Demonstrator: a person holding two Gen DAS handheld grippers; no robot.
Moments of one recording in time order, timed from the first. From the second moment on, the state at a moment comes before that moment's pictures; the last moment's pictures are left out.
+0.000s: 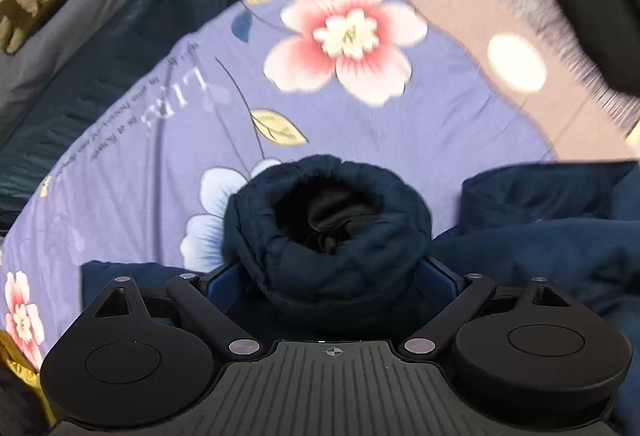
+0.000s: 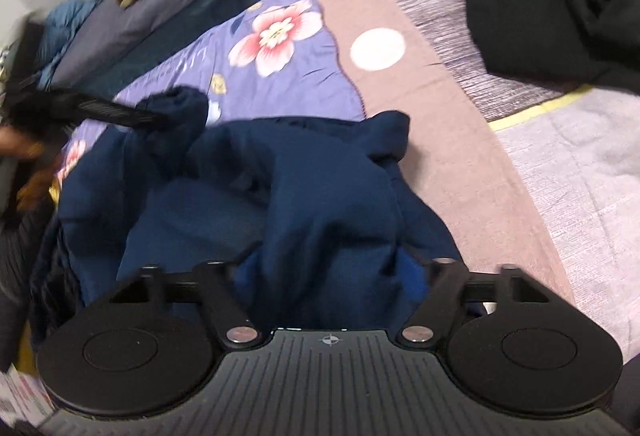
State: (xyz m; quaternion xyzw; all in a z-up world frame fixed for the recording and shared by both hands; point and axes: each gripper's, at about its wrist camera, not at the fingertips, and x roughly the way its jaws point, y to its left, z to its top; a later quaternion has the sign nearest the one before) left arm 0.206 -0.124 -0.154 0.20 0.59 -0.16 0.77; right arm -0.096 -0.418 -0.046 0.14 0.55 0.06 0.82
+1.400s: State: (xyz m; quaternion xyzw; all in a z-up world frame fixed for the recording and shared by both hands) left arm 0.094 0.230 0.094 -0.14 0.32 0.19 0.92; right arm 0.116 -0.491 0.149 0.27 0.27 0.03 0.93
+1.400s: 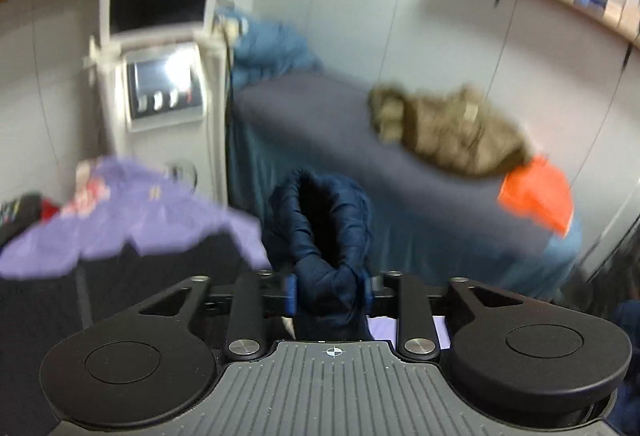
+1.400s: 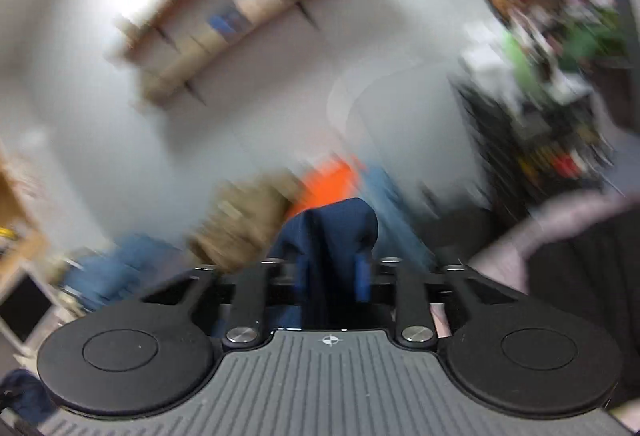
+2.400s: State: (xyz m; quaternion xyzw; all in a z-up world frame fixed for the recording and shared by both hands) left arm -0.028 0.235 -0.035 -0.18 0.49 0.23 0.82; right arm 0.014 -0.339 -0.081 0.31 0.56 0.07 0.76
